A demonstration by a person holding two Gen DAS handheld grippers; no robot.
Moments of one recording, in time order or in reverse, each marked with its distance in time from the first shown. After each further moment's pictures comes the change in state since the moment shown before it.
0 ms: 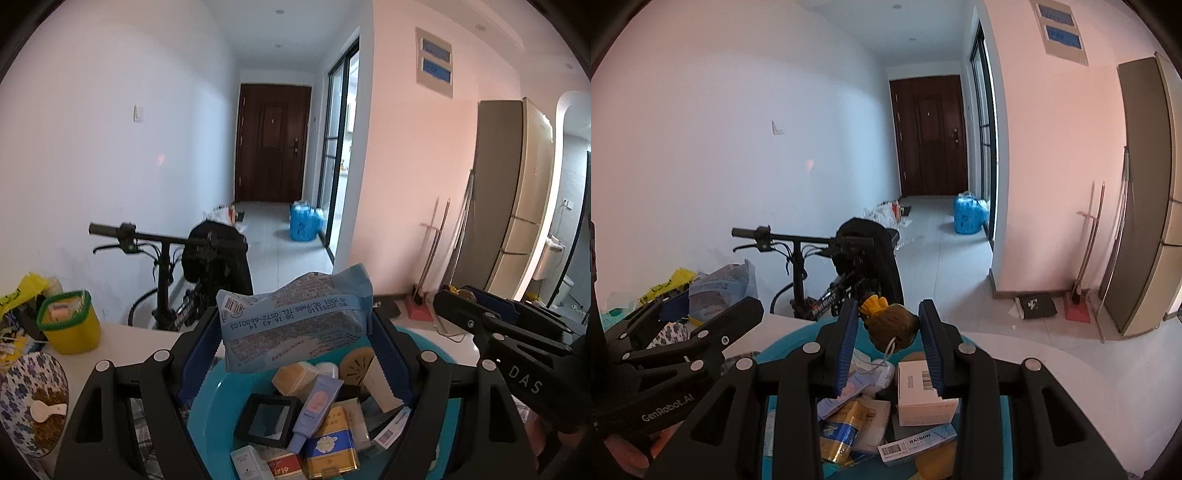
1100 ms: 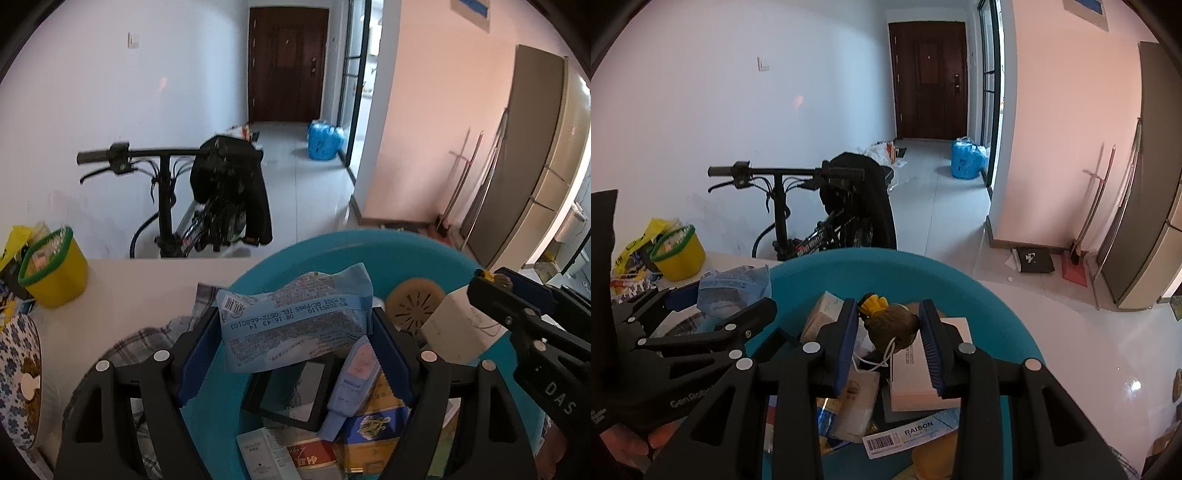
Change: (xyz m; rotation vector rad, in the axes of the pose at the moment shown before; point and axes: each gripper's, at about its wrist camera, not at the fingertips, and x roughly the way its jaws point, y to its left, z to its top) left arm 0.104 0.023 -0.046 -0.015 0.342 0.075; right arm 0.075 -0.005 -0.034 -0.031 0.246 -0.028
